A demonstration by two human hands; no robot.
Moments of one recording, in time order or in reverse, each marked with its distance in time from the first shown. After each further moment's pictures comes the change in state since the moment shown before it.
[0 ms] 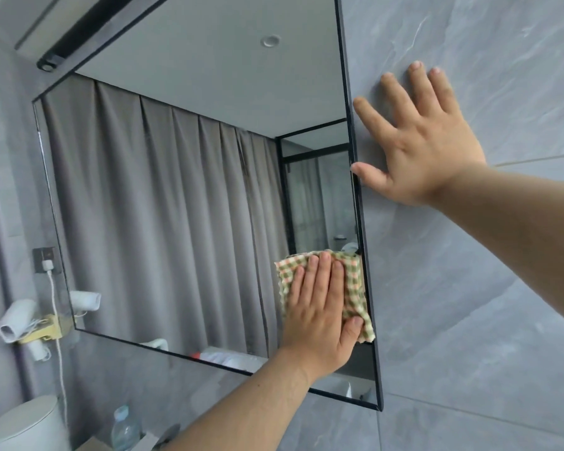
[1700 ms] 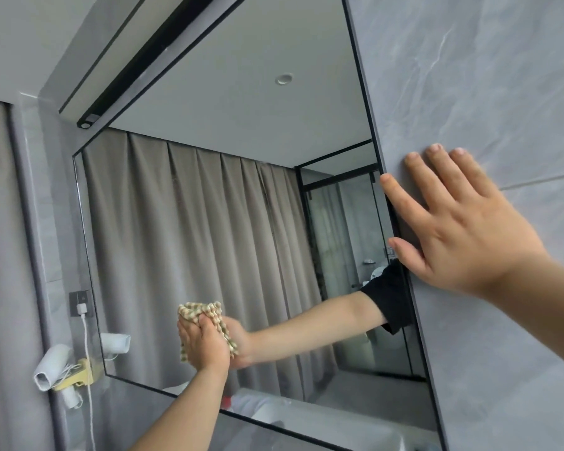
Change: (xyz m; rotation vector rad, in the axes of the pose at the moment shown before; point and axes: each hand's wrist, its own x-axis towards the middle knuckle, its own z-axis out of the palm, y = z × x) left_hand -0.050 -0.244 0.023 -0.399 0.463 -1.318; right_hand -0.056 -0.038 0.021 0.028 0.079 -0.034
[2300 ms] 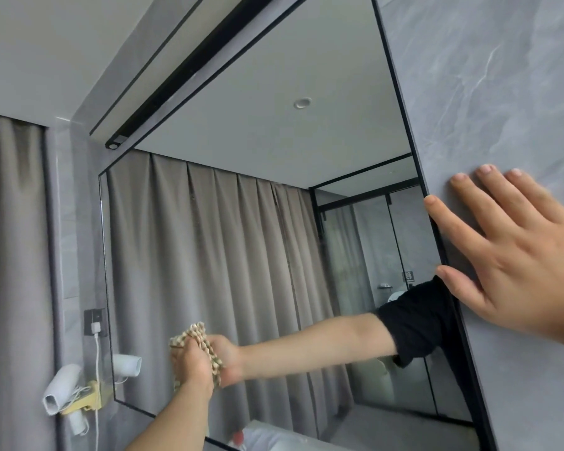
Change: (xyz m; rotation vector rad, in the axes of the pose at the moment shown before) left_hand 0.087 -0.027 -0.003 -0.157 0.116 -0.287; right_hand -0.001 0.002 0.008 0.010 0.103 -0.010
